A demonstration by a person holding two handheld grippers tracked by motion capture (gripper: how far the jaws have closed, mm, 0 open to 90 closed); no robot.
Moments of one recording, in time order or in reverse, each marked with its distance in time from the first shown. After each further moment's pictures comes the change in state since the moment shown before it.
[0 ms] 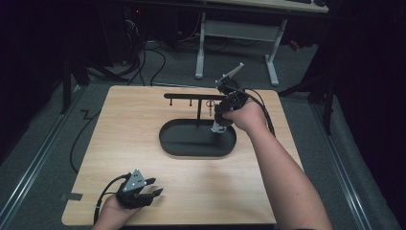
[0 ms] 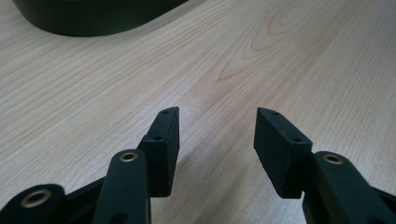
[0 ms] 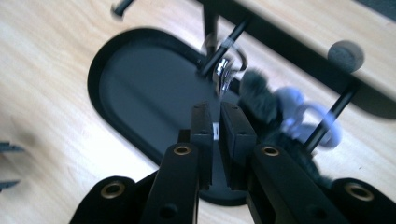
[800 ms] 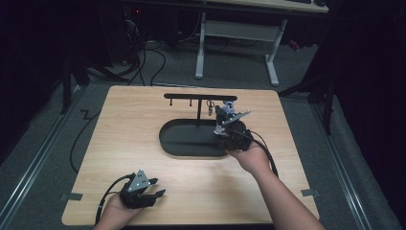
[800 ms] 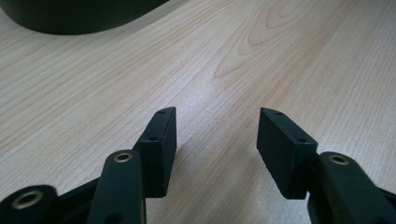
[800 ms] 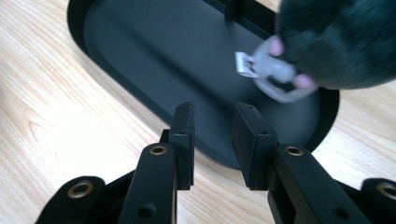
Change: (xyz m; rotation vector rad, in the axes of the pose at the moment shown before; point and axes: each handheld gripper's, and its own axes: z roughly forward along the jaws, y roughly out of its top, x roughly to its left) left arm -0.003 0.001 0.008 0.020 -0.001 0.020; right arm 0.015 -0.112 0.054 -0.116 0.000 -0.037
